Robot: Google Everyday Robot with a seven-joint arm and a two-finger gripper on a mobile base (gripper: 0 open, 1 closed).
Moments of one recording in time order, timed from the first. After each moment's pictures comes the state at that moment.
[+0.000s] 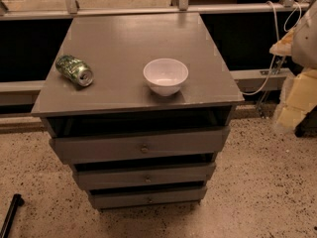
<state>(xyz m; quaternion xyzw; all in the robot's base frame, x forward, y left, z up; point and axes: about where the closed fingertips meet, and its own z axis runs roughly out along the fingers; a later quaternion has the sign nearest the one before) 0.438 -0.217 0.976 -0.60 0.78 -0.03 0.16</state>
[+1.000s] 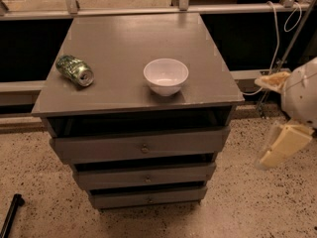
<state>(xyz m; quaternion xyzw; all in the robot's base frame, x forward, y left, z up) 0.414 -0.198 0.916 -0.62 0.75 0.01 0.25</state>
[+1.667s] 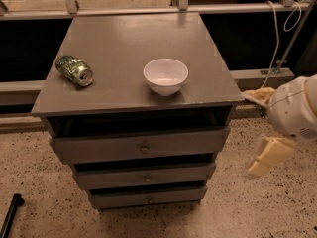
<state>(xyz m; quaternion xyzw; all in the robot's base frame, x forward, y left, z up) 0.415 -0.183 0.881 -0.62 0.73 0.05 0.27</state>
